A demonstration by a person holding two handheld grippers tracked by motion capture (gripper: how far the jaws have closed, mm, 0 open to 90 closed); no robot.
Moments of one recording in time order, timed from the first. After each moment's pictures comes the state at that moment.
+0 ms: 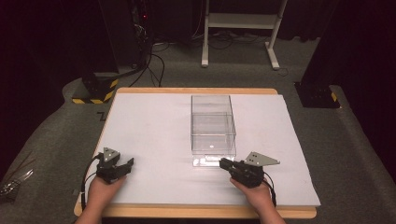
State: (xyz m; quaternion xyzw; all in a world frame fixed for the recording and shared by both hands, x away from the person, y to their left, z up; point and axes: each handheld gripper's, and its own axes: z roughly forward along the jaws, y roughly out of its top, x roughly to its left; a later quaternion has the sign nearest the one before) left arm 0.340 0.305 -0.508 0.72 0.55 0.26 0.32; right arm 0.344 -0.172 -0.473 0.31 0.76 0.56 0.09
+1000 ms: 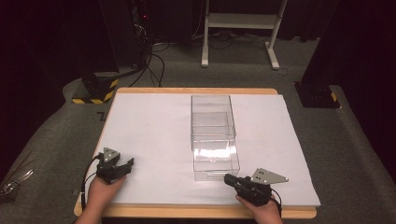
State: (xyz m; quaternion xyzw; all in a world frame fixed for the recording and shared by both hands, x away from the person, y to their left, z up) left arm 0.340 0.305 -0.508 0.72 0.55 0.27 0.32; right arm 0.295 -0.187 -0.474 0.30 0.77 0.56 0.08
